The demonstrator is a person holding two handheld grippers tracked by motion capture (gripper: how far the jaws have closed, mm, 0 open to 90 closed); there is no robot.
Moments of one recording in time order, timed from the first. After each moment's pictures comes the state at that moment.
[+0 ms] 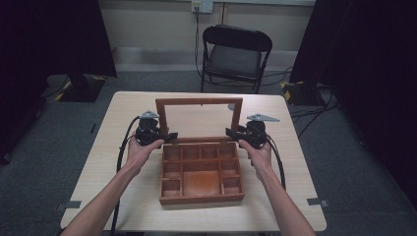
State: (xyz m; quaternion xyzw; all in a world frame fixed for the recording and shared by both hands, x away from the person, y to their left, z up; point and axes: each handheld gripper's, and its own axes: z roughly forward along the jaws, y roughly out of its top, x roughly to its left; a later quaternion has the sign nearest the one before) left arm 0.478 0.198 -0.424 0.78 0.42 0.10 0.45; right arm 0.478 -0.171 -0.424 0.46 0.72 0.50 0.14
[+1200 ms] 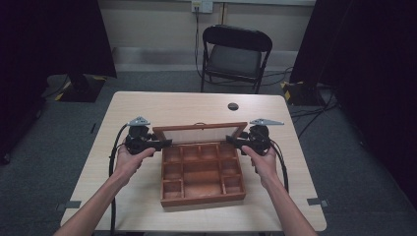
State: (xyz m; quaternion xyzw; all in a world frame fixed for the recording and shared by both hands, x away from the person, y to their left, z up) left arm 0.442 0.215 -0.412 0.78 0.41 0.08 0.47; right arm 0.451 -0.176 -0.412 0.45 0.74 0.49 0.11
